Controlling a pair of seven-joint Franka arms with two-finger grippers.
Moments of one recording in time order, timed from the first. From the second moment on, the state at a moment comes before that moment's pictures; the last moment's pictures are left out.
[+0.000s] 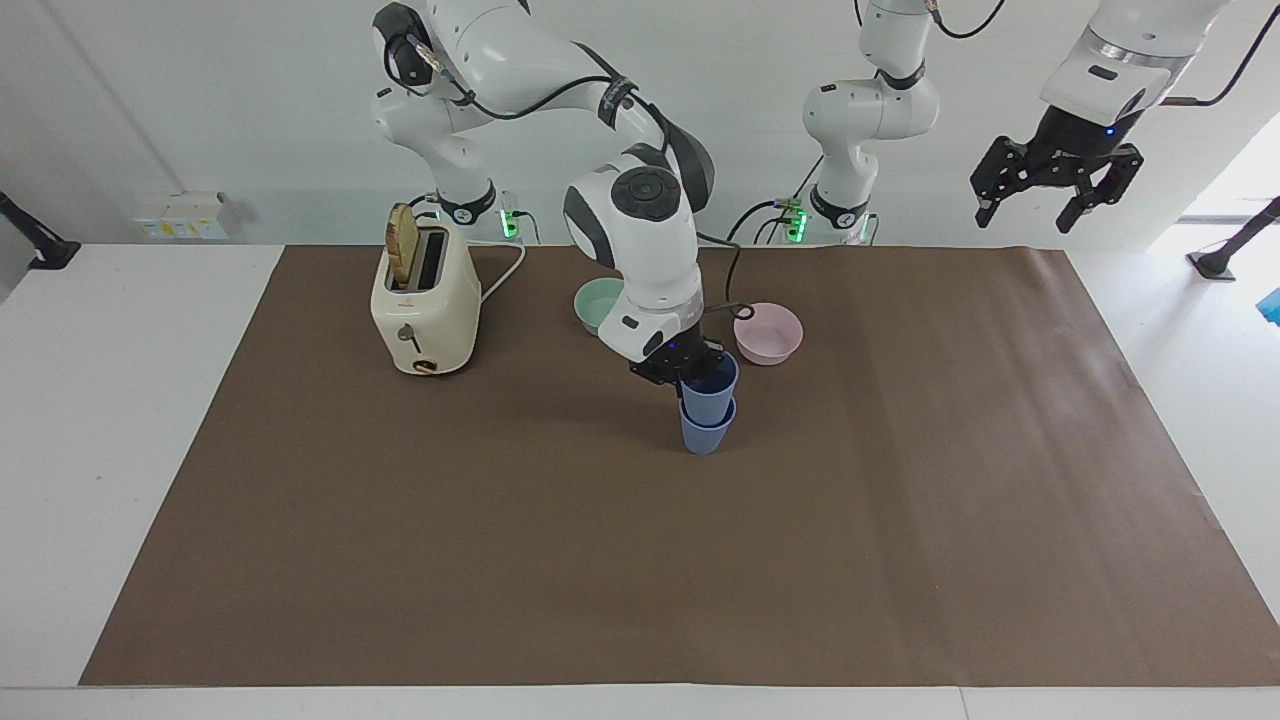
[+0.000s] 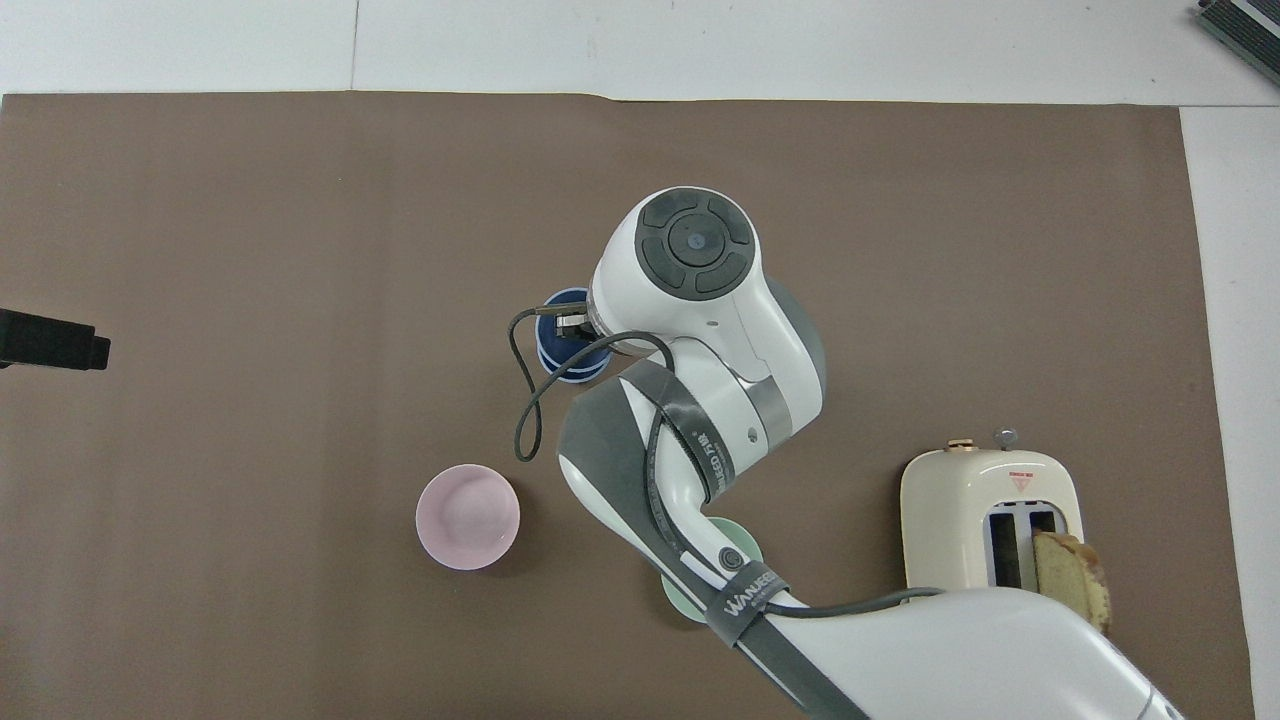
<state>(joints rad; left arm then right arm) 0.00 -0.08 -0.08 -1.50 -0.01 1.47 0.07 0.45 0.50 0.16 -1.43 0.03 2.03 0.55</state>
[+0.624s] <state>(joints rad) 0.00 -0.08 -0.08 -1.50 -0.01 1.47 0.07 0.45 0.52 0.16 -1.43 0.03 2.03 0.55</state>
